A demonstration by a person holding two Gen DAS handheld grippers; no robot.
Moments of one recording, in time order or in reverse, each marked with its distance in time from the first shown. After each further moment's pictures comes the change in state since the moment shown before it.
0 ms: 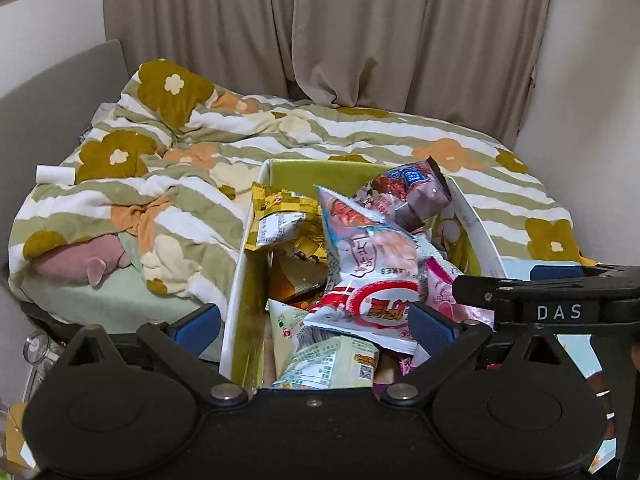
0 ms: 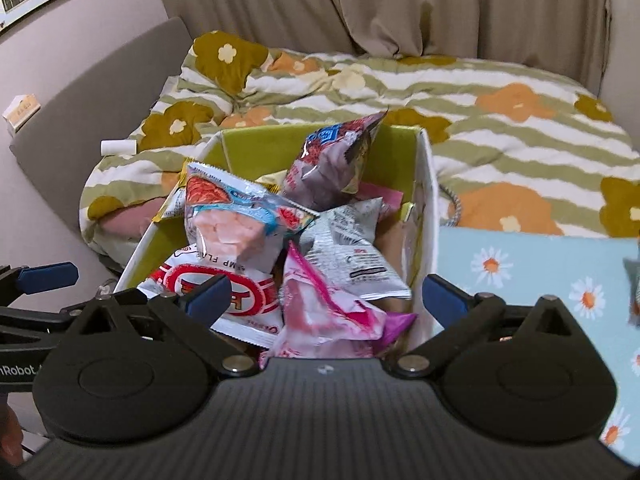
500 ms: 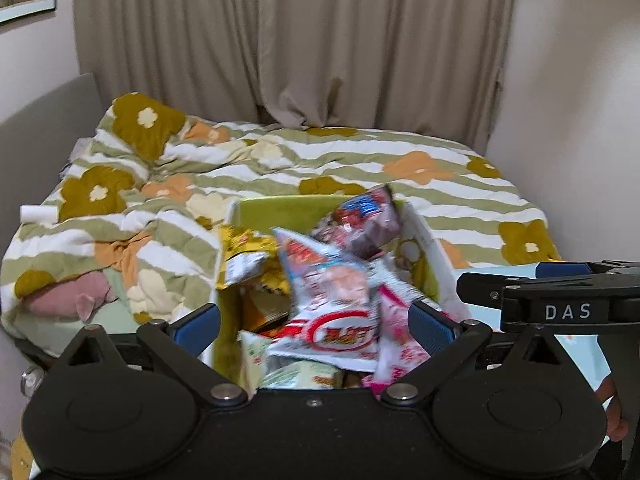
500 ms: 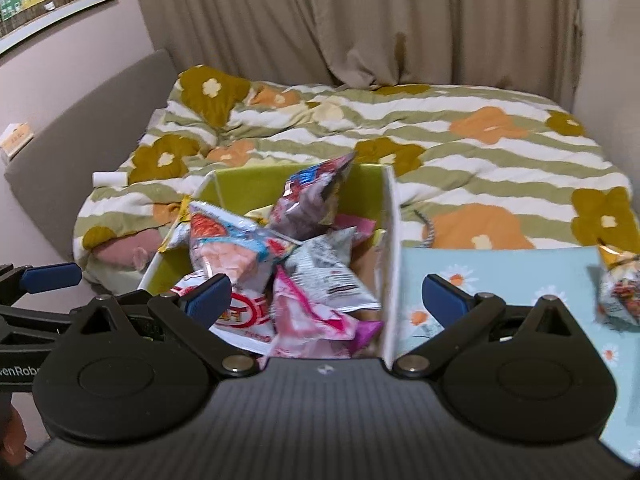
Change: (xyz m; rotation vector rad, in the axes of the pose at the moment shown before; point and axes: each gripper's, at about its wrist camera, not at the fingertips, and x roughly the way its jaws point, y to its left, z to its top) left arm -0.028 -0.026 0.017 0.077 -0.054 -0.064; right arm -0.057 -0.015 0.005 0.045 -0.079 -0.067
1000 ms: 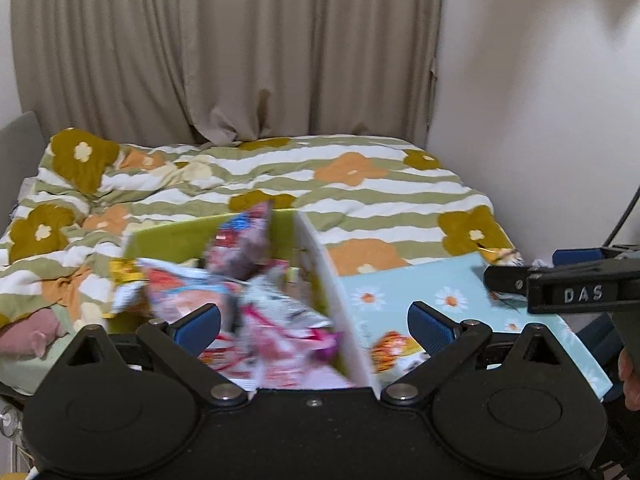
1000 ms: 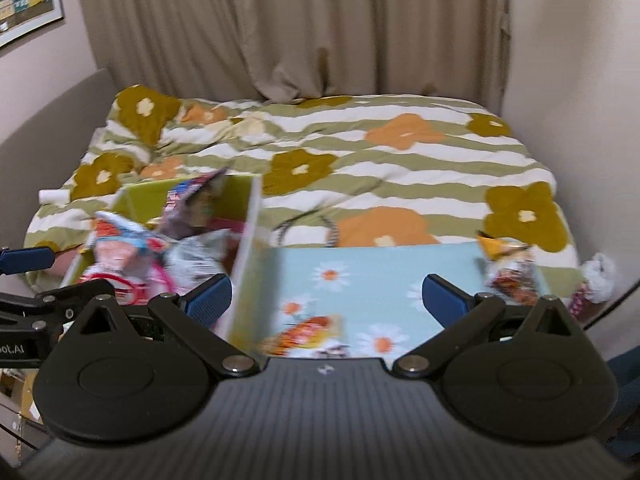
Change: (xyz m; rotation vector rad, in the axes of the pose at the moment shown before) left arm 0.006 -0.110 0.001 0.115 -0.023 -0.106; right arm -0.057 -0.124 -0.018 0.054 -0.041 -0.161
